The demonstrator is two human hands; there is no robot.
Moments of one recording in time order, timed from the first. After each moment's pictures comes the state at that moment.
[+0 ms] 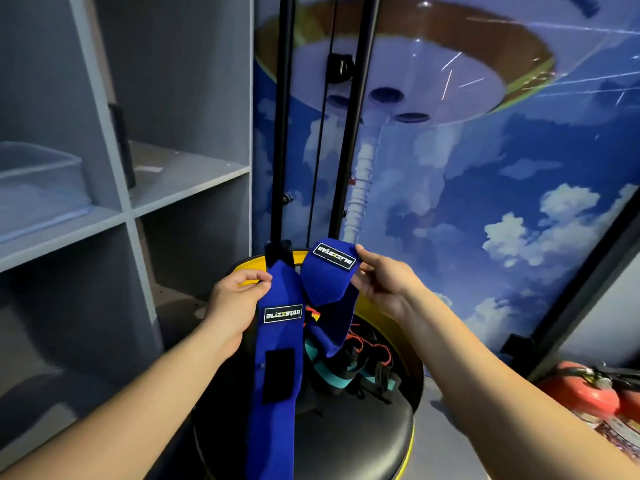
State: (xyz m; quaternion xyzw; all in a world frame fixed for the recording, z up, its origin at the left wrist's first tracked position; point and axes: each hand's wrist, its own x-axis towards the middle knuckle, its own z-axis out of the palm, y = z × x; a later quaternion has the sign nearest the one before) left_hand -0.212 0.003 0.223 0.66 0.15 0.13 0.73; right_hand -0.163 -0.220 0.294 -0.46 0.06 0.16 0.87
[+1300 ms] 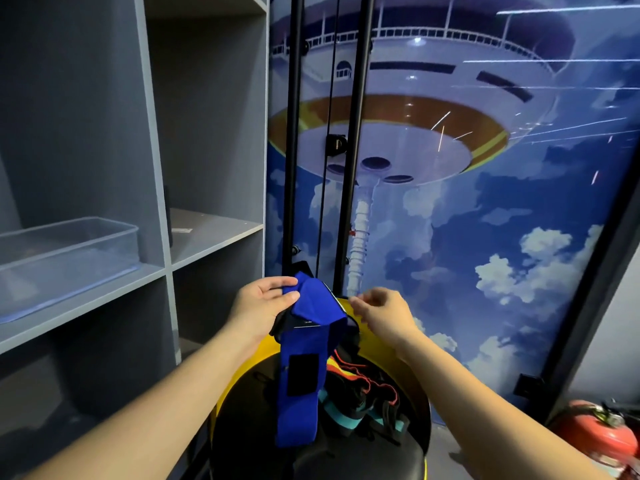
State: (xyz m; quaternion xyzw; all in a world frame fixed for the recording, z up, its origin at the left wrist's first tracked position) left_hand -0.263 -0.013 0.314 0.68 0.04 0.14 0.72; right_hand -0.208 -0.235 0.305 -0.84 -0.06 -0.09 0.53
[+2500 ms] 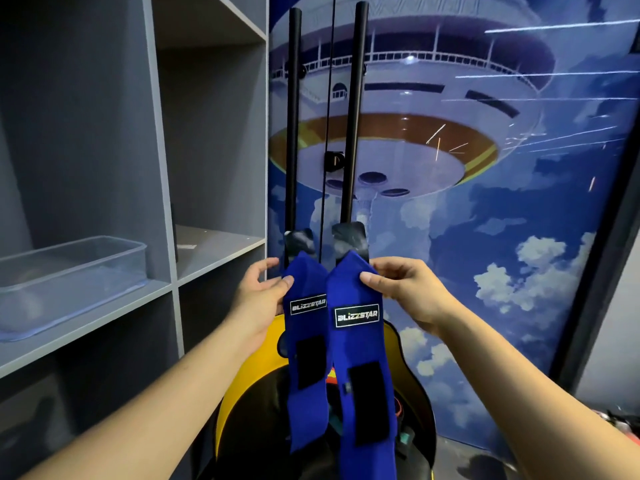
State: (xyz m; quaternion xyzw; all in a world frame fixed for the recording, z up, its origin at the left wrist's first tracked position) left_hand -0.291 -0.023 0.365 0.62 0.03 0.16 0.76; right_hand -0.245 -0.261 0.386 -0.70 -0.27 -0.01 0.66
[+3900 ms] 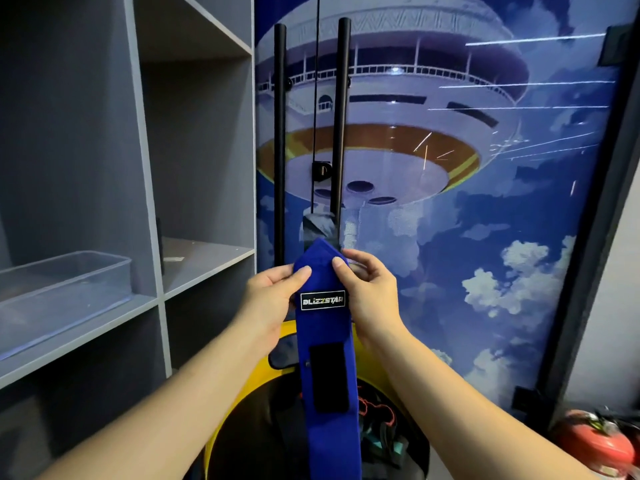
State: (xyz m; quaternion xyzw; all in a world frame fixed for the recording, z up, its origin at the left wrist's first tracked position) left_hand -0.290 -0.059 0.384 0.61 -0.02 0.15 0.78; right_hand -0.264 -0.196 0.385 -0.57 -0.13 -0.14 0.80
